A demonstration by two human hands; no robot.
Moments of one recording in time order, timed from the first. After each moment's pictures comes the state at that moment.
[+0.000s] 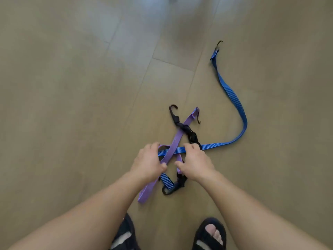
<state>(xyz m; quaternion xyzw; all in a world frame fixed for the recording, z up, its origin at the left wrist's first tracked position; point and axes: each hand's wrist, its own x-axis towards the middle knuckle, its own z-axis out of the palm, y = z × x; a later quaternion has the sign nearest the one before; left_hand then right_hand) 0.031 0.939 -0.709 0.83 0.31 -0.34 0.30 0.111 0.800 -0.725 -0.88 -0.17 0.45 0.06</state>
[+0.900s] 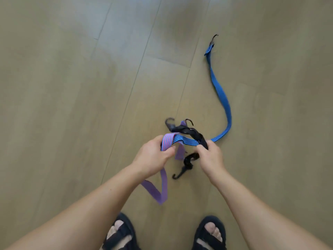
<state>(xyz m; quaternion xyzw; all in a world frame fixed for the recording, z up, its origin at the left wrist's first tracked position) 0.069 0.944 -0.695 0.79 0.30 -0.25 0.48 0.133 0.775 -0.736 -0.84 0.17 0.32 0.40</state>
